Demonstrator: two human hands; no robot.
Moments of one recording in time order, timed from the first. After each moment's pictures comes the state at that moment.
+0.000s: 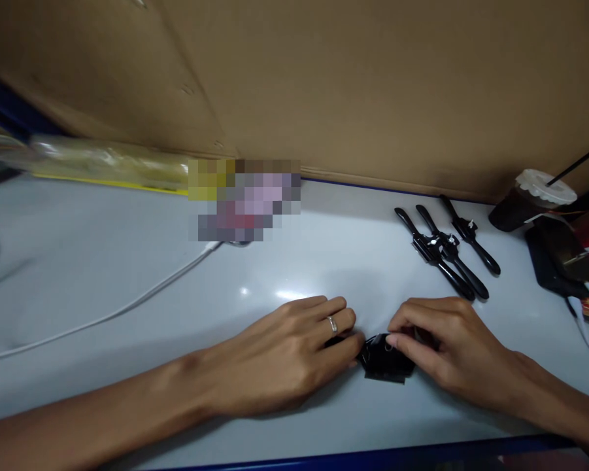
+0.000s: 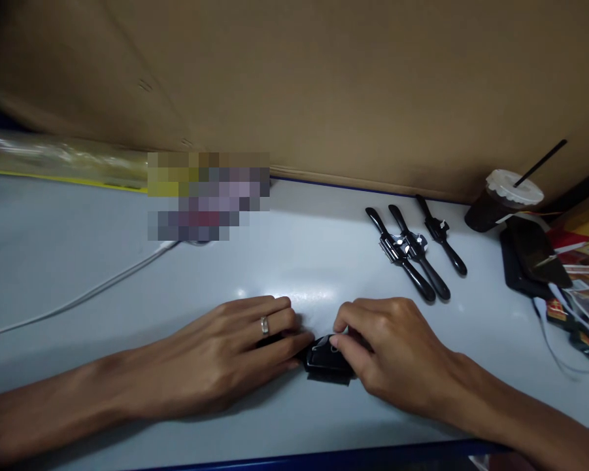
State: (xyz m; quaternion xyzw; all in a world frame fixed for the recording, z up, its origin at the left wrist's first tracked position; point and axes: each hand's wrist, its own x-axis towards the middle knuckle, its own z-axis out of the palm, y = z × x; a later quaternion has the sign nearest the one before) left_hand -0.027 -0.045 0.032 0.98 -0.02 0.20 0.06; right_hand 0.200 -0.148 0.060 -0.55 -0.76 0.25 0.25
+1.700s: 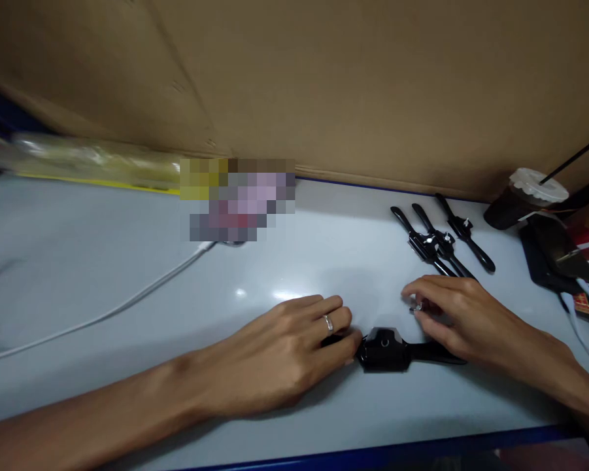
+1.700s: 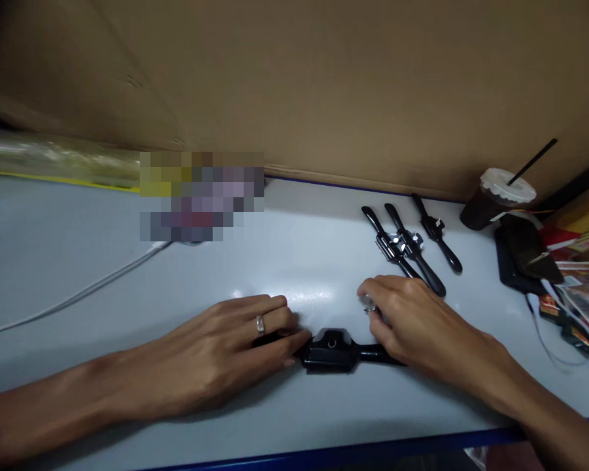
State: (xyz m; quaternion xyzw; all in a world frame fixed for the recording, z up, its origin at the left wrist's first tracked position) left_hand -0.030 -0.044 0.030 0.98 -0.03 0.20 0.06; right_hand 0.237 -0.142 0.063 -0.58 -0.79 0.17 0.12
